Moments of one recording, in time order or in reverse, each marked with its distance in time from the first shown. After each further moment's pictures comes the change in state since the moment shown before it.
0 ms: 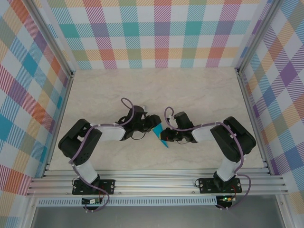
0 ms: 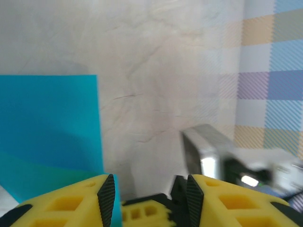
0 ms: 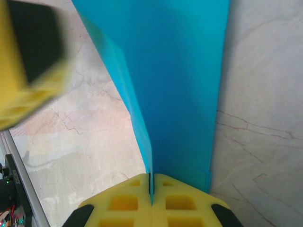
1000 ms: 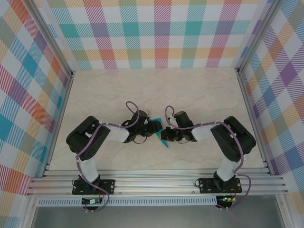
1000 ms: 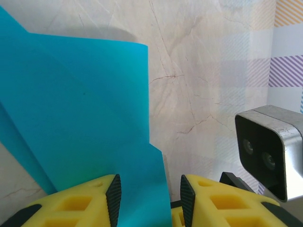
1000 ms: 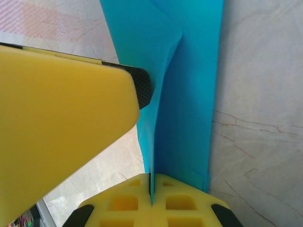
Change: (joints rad) left arm -0.034 0.144 -0.005 0.054 -0.010 0.040; right arm -0.005 0.003 0.024 -0.053 -0.003 0.034
